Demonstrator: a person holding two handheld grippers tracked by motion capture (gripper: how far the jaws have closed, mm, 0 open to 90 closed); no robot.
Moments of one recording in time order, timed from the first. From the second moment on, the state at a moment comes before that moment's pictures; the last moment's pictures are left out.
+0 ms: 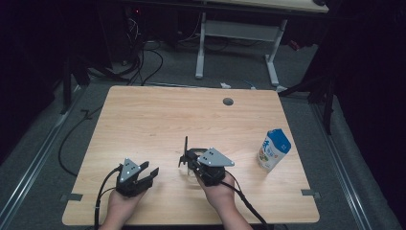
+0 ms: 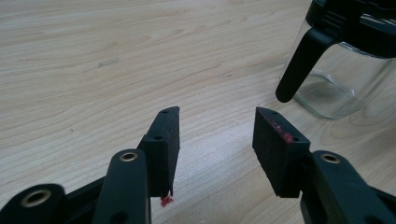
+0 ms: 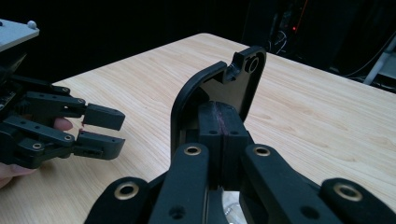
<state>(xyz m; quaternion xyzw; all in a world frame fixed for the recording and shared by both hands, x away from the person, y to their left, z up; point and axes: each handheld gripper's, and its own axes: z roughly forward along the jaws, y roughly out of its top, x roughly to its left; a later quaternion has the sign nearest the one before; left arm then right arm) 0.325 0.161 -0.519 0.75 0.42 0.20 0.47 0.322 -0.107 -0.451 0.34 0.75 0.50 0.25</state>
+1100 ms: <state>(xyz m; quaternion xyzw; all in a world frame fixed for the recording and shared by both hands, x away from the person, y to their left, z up) 0.321 0.147 -0.518 0.75 0.40 0.20 0.48 0.311 -0.160 -0.467 0.39 0.74 0.48 0.28</state>
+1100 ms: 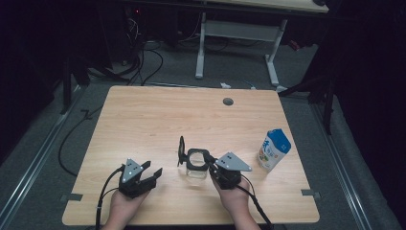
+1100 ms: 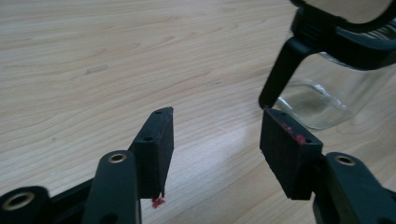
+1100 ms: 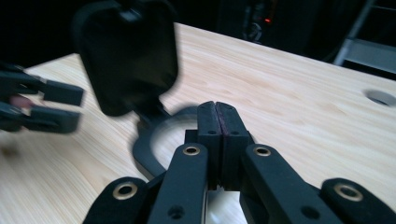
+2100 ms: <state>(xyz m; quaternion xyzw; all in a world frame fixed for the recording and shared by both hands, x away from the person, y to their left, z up) 0.360 0.076 -0.523 0.76 0.40 0.19 0.48 0.281 -0.223 -0.508 0.46 0.71 0.45 0.28</state>
